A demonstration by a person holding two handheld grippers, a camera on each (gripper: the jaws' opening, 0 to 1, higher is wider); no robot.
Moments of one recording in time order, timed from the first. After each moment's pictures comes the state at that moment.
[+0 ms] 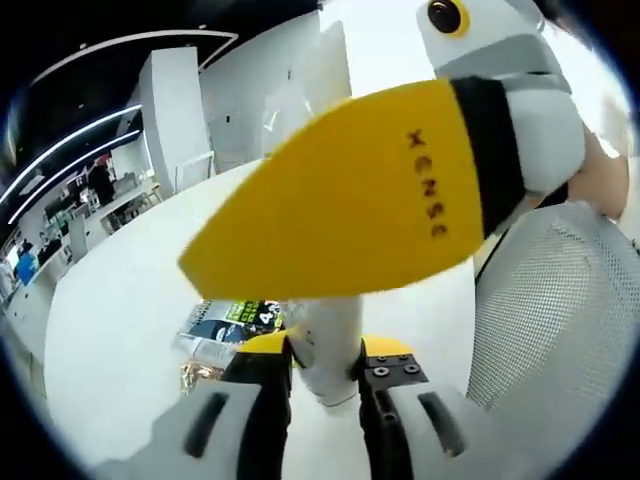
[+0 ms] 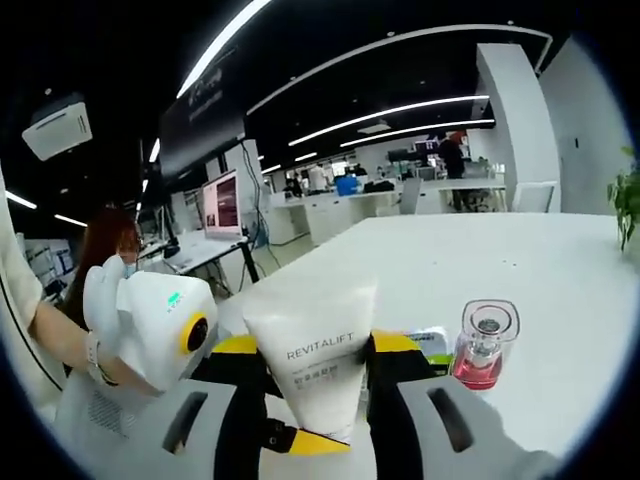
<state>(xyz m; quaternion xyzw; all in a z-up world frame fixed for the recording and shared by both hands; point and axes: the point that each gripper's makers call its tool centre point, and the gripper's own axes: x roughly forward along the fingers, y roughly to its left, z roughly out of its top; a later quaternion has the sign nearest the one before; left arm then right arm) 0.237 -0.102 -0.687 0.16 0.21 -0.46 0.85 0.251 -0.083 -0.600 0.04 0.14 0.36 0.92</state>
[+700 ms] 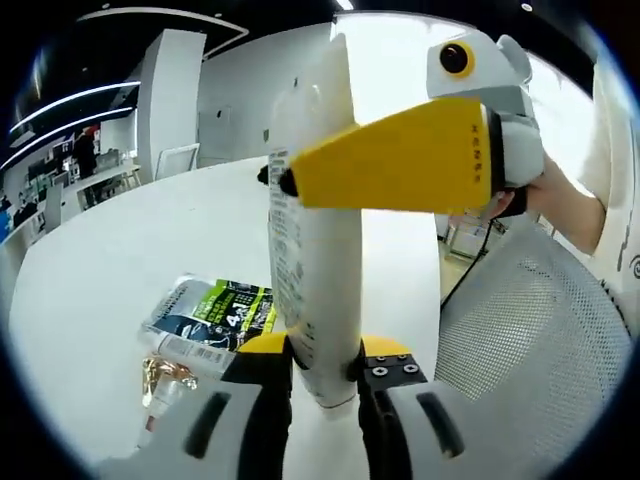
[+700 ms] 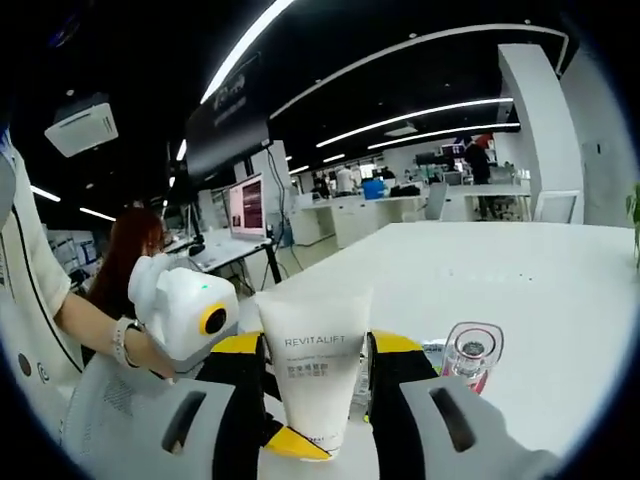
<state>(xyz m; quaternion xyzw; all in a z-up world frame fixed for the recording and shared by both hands) 0.220 -0.115 -0.679 0.08 0.23 -0.51 0.83 0.244 -0.096 -0.581 0.02 0.12 0.42 0.90</state>
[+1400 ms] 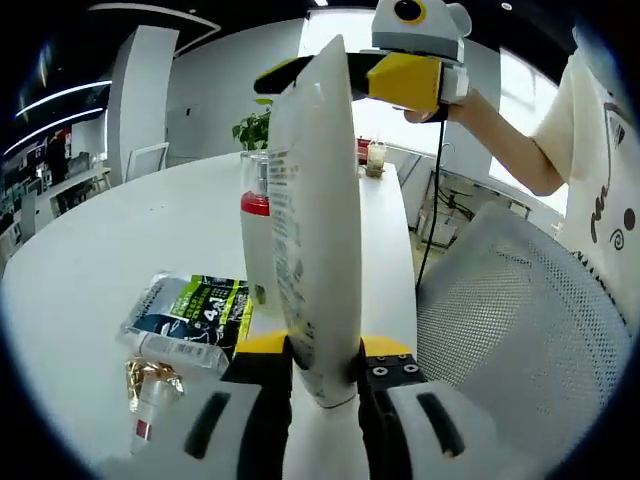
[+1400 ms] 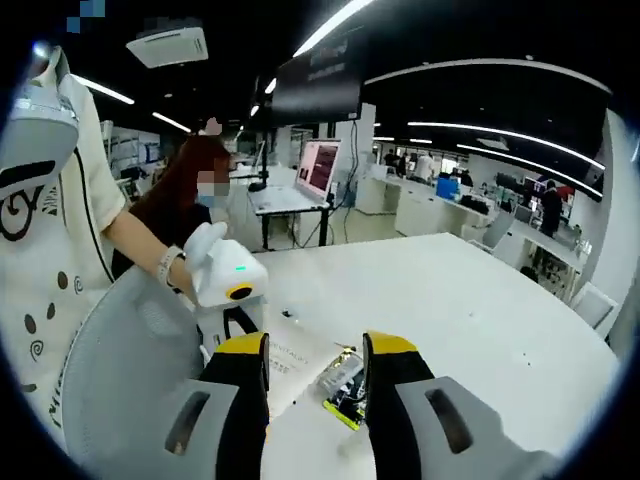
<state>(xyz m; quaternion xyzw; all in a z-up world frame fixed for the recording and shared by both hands) 0.206 -0.113 -0.687 0.09 0.24 -0.56 0.79 0.236 -0.109 -0.560 -0.19 0.14 0.57 0.79</state>
